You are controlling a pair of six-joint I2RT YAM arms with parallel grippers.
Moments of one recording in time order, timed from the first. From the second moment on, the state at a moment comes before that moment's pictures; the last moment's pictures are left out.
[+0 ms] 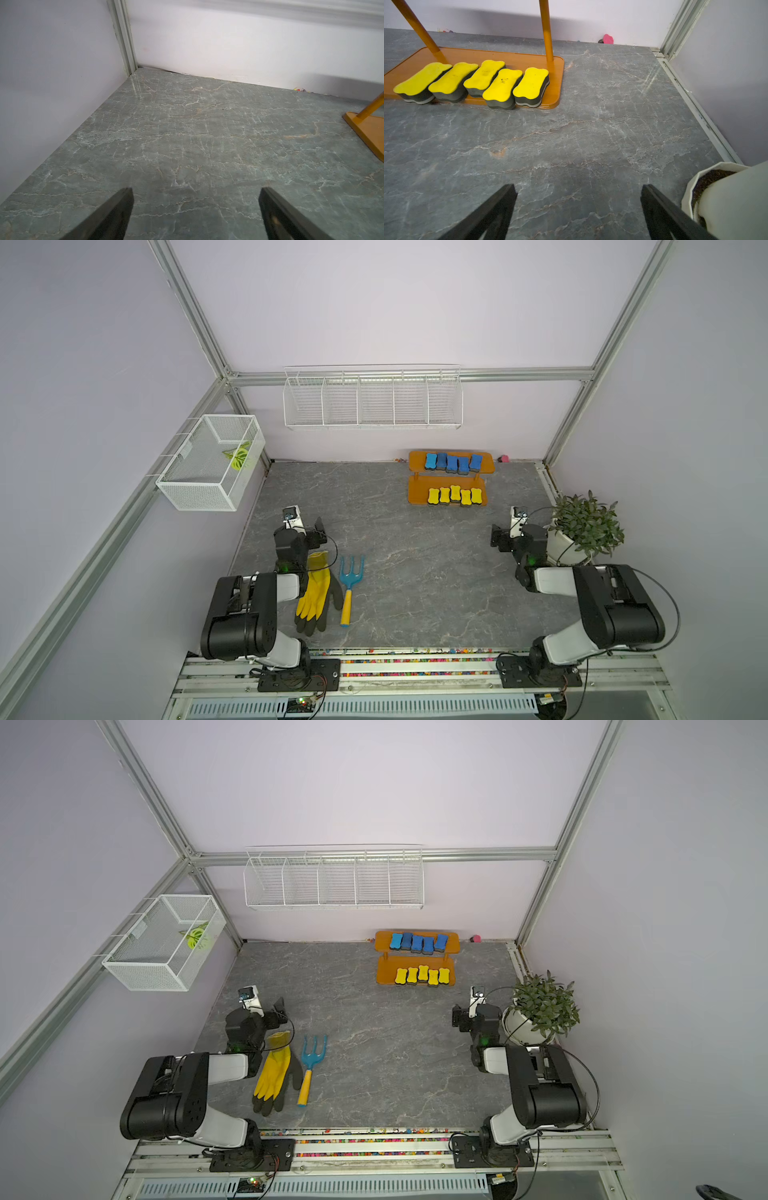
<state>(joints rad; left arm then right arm) 0.02 1.51 0.37 0.86 0.00 -0.08 0.04 1.54 0.41 0.69 0.08 -0.03</state>
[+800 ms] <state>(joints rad) 0.00 1.39 0.72 0.38 -0.09 -0.24 0.32 1.23 0.60 0.27 0.35 -0.01</state>
